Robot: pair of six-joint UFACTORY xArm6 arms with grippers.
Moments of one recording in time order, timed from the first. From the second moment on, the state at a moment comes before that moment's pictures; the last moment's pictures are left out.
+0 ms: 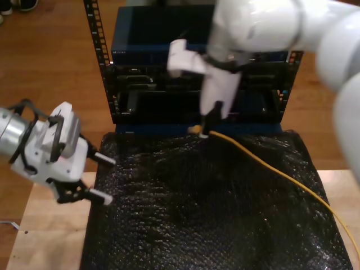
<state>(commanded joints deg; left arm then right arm) 18.8 -17.1 -45.5 -46.4 88.4 -246.9 18.1 4.4 -79.5 17.0 77.5 -70.2</state>
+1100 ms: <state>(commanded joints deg) 0.5 -12.4 -48.8 -68.0 86.6 -247.7 9.1 -14.8 -67.7 30.5 84.4 -80.2</state>
